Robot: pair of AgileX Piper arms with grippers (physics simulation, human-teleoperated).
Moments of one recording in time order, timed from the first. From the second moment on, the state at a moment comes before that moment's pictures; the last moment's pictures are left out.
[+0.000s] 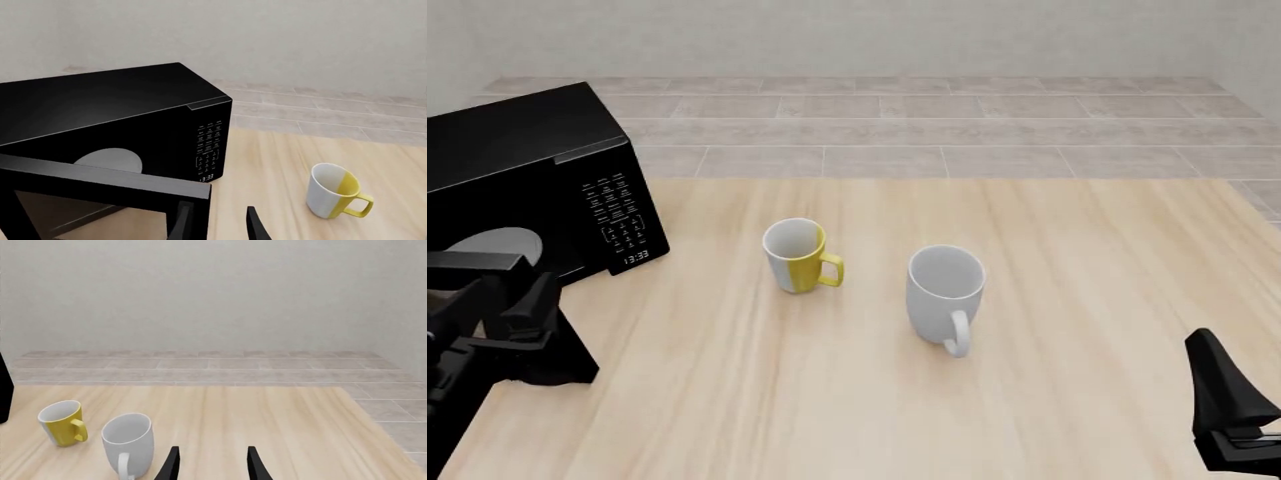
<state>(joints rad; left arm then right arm) 0.12 0.88 -0.04 -0.73 -0.13 0.02 0.00 -0.03 -0.01 0.01</state>
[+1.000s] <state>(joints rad) 0.13 1.20 -0.24 -0.79 -0.12 0.05 0.00 -0.02 -0.02 0.03</state>
